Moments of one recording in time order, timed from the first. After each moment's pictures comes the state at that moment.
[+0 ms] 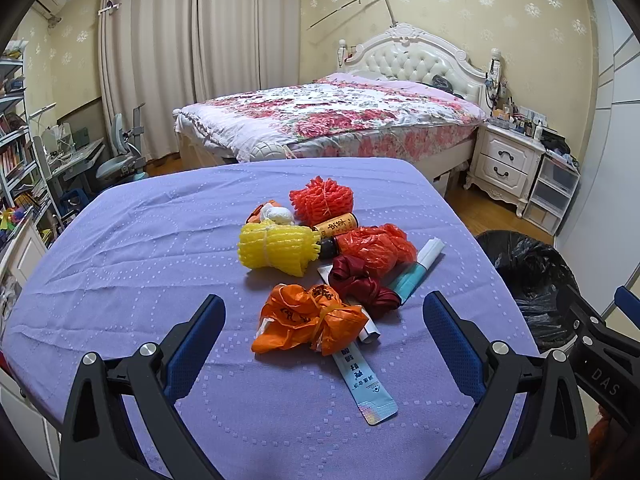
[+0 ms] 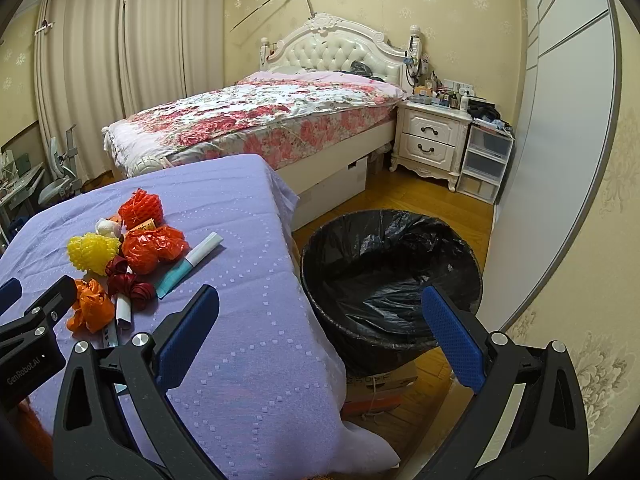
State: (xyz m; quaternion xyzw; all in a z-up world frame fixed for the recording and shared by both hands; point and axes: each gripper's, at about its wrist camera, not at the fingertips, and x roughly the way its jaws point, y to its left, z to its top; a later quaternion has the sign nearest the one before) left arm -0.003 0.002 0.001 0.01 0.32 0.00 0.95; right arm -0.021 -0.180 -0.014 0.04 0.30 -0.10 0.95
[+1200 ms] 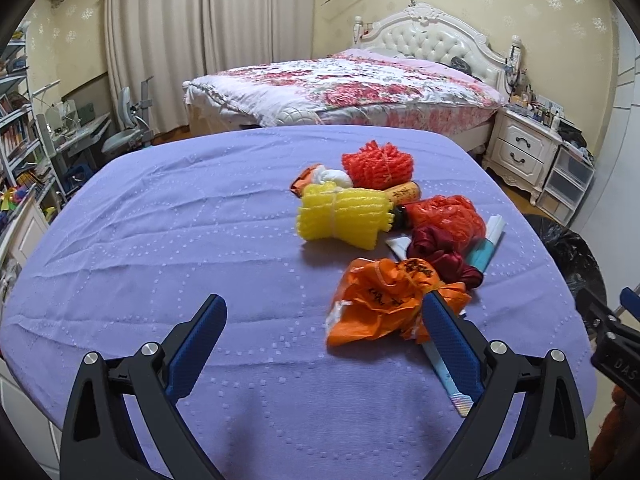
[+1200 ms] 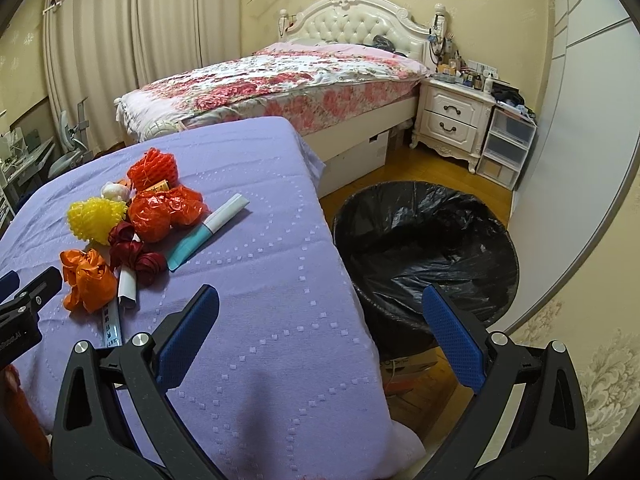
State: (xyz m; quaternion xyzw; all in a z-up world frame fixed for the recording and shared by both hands) left arm 0.015 0.057 -0.034 0.00 0.36 0.01 0.93; right arm 0.003 -0.157 -0.045 0.03 0.35 -0.07 0.93
